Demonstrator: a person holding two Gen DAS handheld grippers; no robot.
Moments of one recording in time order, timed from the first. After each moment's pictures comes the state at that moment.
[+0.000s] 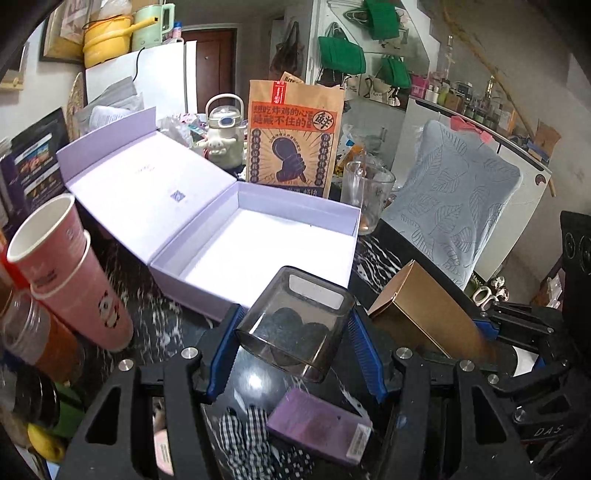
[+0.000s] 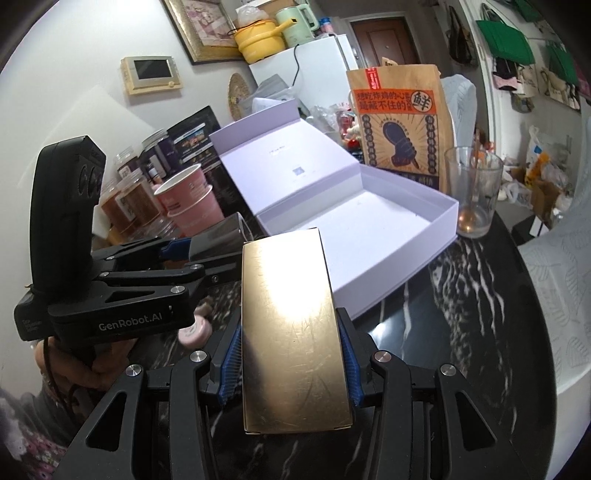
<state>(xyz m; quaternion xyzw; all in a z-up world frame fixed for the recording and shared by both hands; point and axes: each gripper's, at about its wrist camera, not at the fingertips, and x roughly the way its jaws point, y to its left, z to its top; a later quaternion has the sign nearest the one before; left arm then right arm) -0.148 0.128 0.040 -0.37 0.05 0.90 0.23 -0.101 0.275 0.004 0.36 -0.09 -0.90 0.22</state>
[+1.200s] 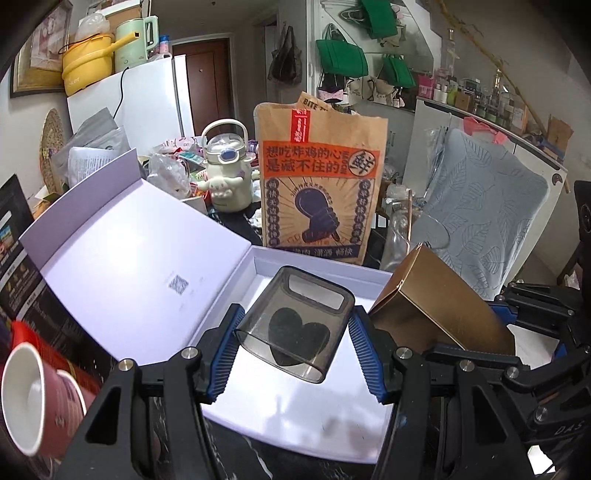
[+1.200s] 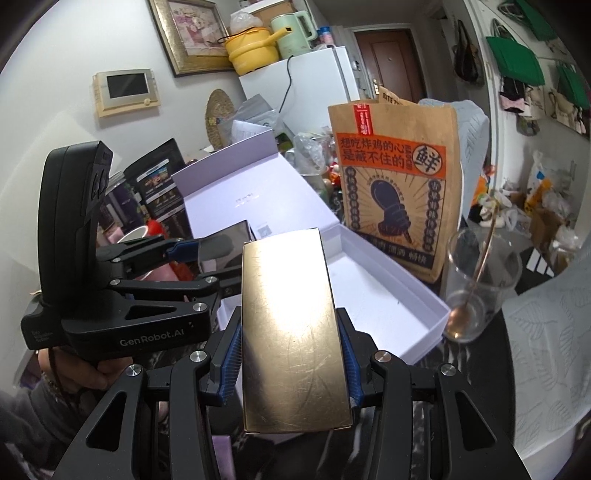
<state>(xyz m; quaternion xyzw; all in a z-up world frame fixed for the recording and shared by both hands) -0.267 0.153 0.061 -0.35 0.08 0.91 0.22 -0.224 0.294 0.034 0.35 -0.07 -0.91 0.22</state>
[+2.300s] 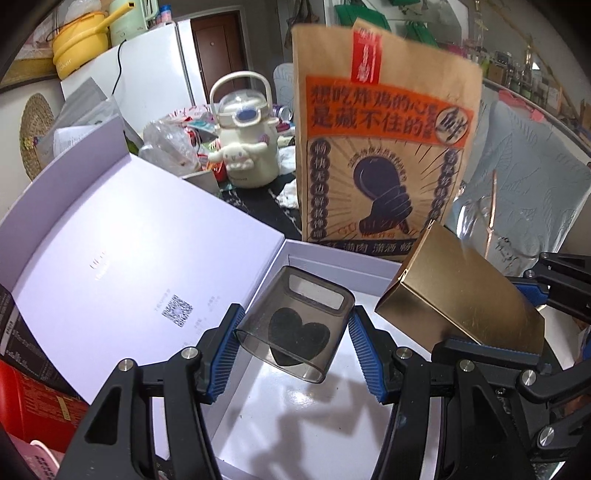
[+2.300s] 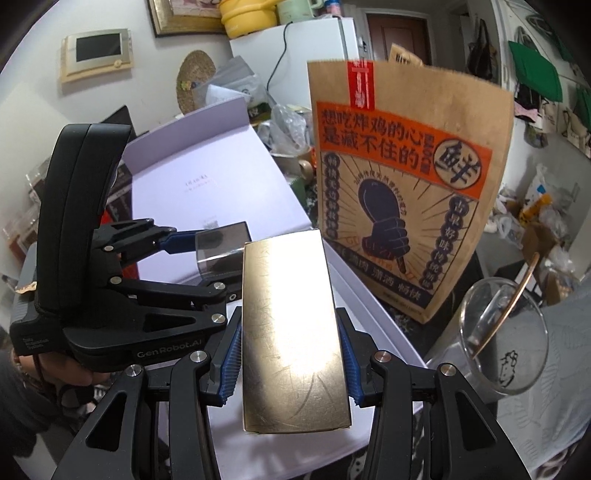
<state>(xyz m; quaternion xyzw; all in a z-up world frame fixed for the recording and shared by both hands) -0.356 0.167 0.012 -0.41 0.12 0.89 0.17 -0.320 0.286 0.002 0.40 0.00 -0.90 0.20</state>
